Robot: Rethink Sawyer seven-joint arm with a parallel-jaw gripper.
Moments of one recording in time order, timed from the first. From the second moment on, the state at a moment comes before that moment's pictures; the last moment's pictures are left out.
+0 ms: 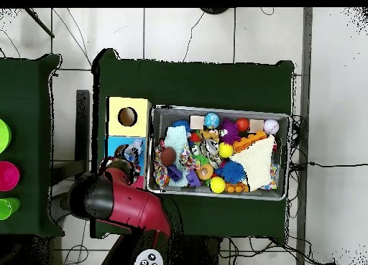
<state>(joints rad) 0.28 -0.72 -0.23 1.96 0.51 0.17 1.71</state>
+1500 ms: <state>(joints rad) 0.39 -0.76 -0.34 1.95 0.51 0.26 1.71</state>
